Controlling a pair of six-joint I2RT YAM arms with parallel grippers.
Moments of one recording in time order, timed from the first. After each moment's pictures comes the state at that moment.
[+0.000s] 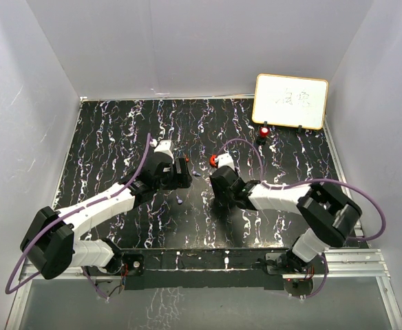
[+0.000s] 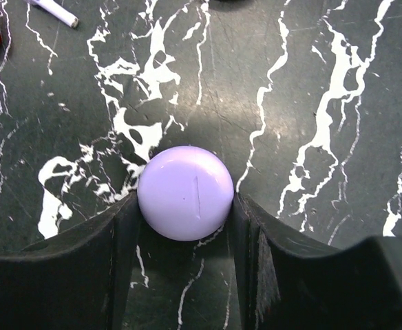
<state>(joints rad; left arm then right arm) -0.71 1.26 0.74 -0.17 -0.17 -0.60 0.82 1.58 0.74 -0.03 0.37 0.37</state>
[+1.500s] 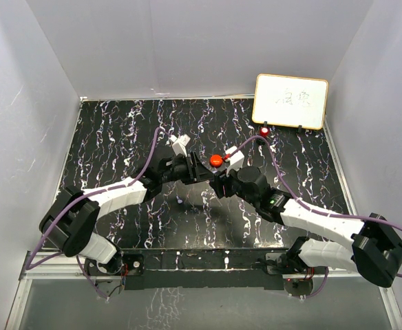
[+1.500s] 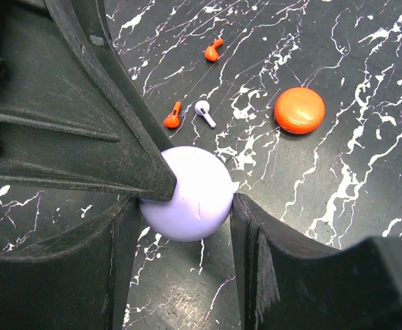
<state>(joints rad) -0.66 1.47 0.72 0.37 0.44 -0.85 0.82 1.12 0.57 0.19 0.13 0.16</state>
